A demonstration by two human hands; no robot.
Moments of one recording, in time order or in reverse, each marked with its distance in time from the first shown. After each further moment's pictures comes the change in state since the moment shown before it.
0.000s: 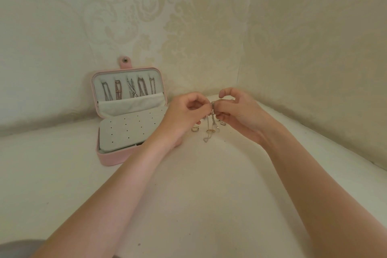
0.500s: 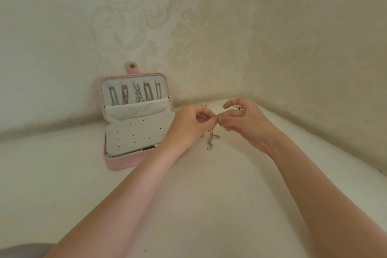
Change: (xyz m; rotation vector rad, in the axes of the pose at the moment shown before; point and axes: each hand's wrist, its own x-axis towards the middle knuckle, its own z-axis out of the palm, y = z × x) left_hand 0.001 -0.011 0.000 0.131 -0.011 -0.052; right_hand 0.002 0.013 -0.009 -0.181 0.060 -0.011
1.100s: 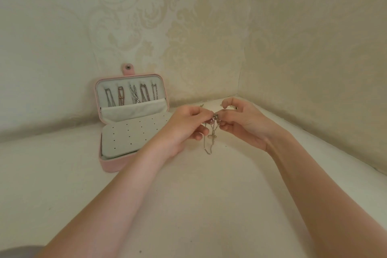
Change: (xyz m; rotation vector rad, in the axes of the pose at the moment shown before) left_hand -0.006 0.018 -0.003 -0.300 -0.148 -0.254; right_hand -0.002 -0.006 -0.005 0.237 -0.177 0.051
